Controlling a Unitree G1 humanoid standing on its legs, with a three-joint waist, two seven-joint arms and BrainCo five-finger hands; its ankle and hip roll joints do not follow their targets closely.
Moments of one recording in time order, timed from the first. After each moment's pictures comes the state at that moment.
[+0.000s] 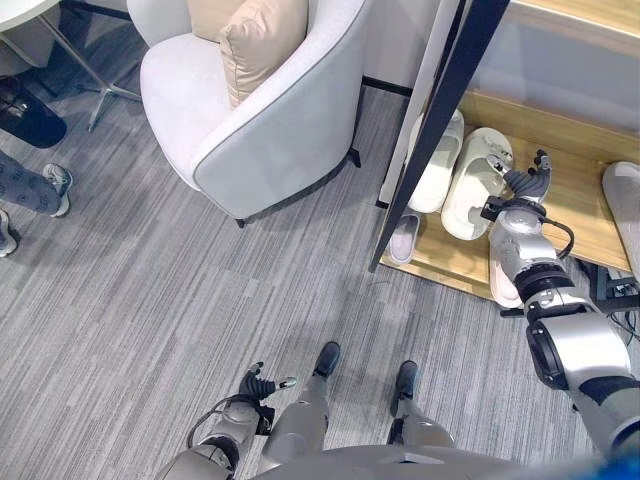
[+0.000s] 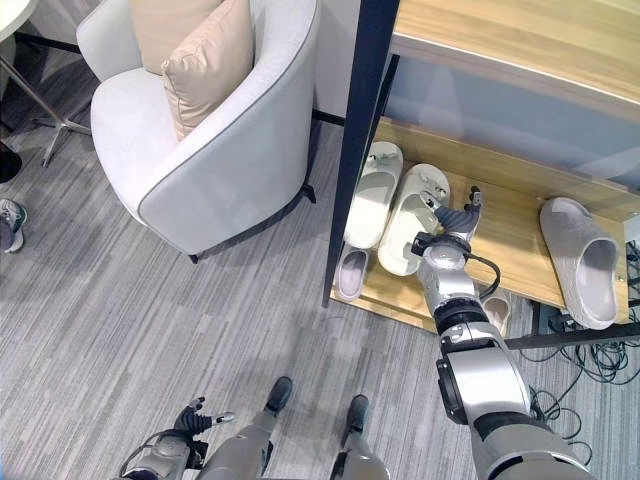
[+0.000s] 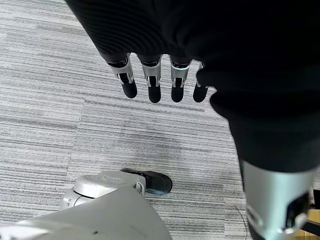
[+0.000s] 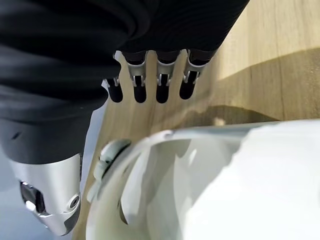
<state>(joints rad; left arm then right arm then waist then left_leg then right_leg) -0.14 0.20 -0.30 1.28 -0.19 -0.15 0.20 -0.75 -0.36 0.03 0.86 0.40 -0.14 -0.56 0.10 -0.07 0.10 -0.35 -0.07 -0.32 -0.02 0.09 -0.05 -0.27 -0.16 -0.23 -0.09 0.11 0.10</state>
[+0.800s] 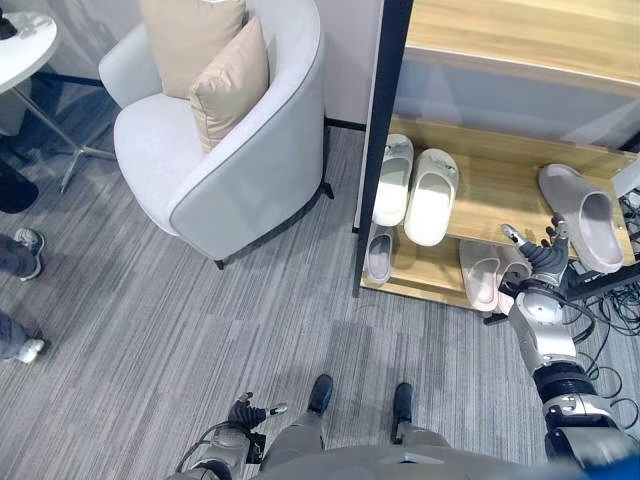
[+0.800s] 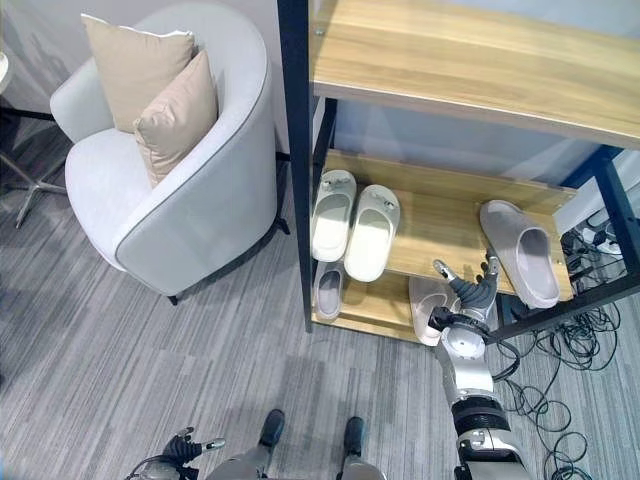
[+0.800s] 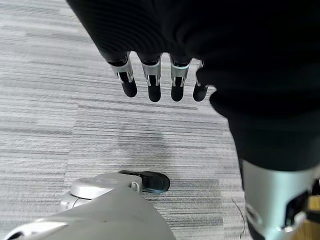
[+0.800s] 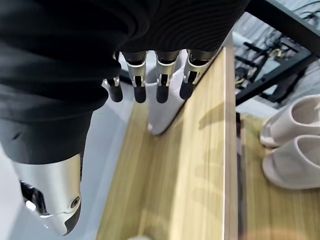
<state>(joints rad) -0.05 0.20 -0.19 1.28 -0.10 -0.11 0.17 -0.27 -0.36 -0.02 0.54 0.21 -0.19 -0.46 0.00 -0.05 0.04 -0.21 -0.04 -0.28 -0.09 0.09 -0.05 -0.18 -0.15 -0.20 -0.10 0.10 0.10</state>
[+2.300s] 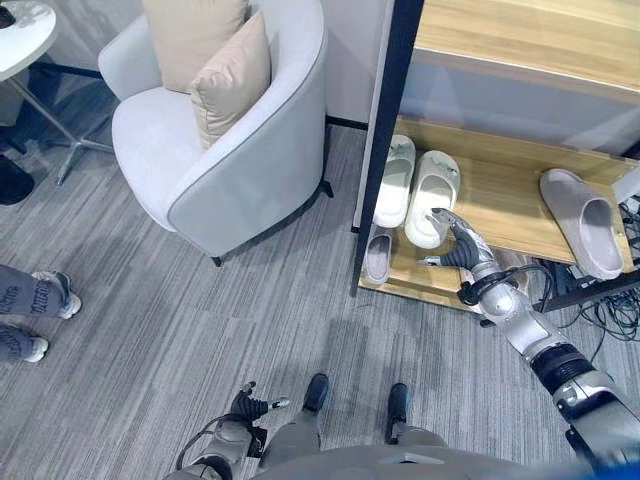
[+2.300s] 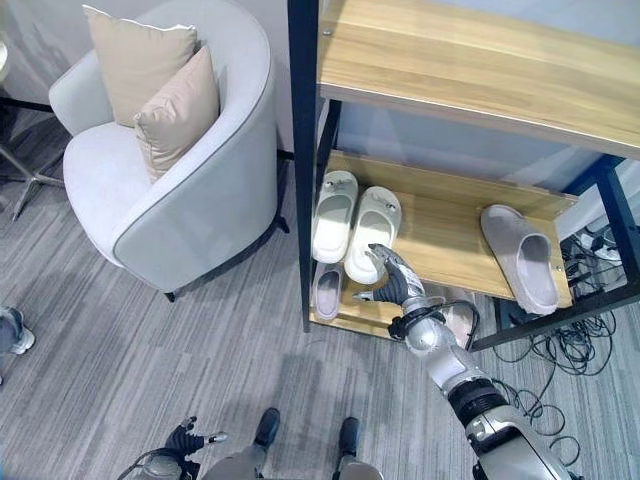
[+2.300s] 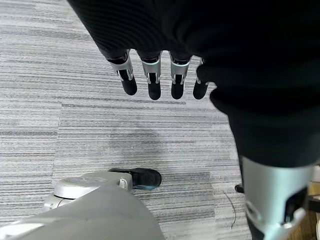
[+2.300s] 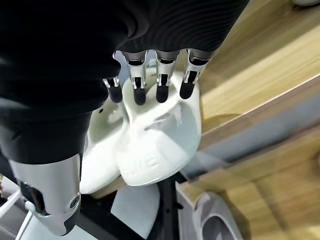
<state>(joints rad) -0.07 0.21 -0.19 1.26 -0.05 -0.14 0.18 -0.39 -0.51 0.41 0.54 -0.26 -0.17 -0.26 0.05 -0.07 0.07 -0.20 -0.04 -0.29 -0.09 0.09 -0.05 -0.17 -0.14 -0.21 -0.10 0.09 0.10</state>
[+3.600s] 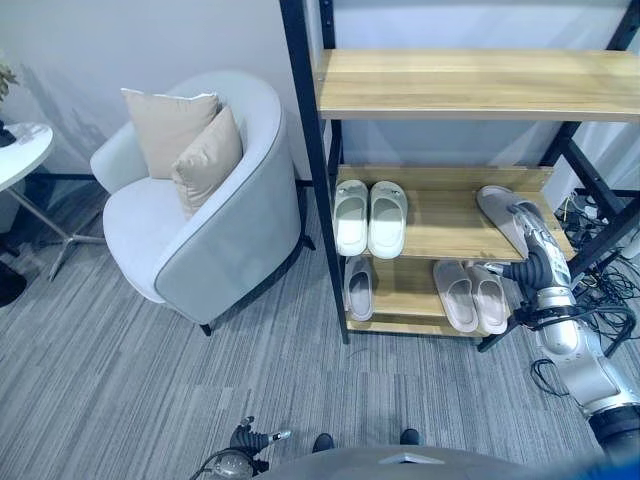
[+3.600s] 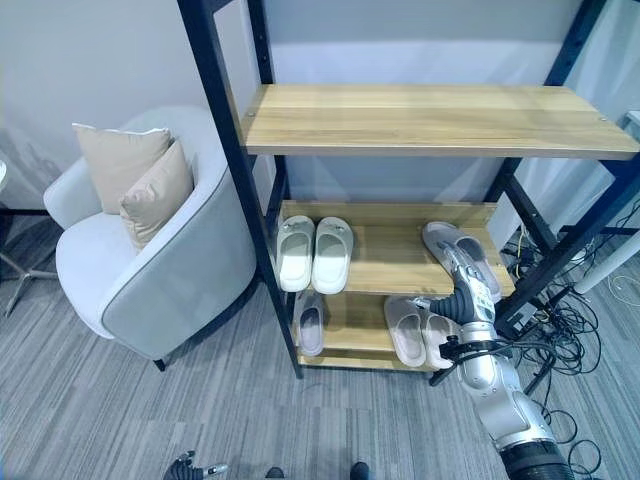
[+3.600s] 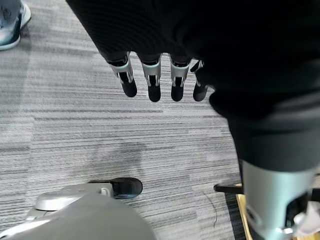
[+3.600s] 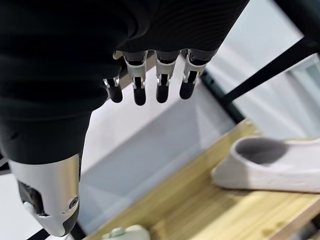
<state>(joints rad) 0.06 0.16 -0.15 1.27 -0.05 -0.12 0.17 -0.01 -0.60 0.08 0.17 -0.36 -0.17 -0.37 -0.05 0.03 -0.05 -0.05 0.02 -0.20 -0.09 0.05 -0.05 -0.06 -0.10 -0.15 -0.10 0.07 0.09</state>
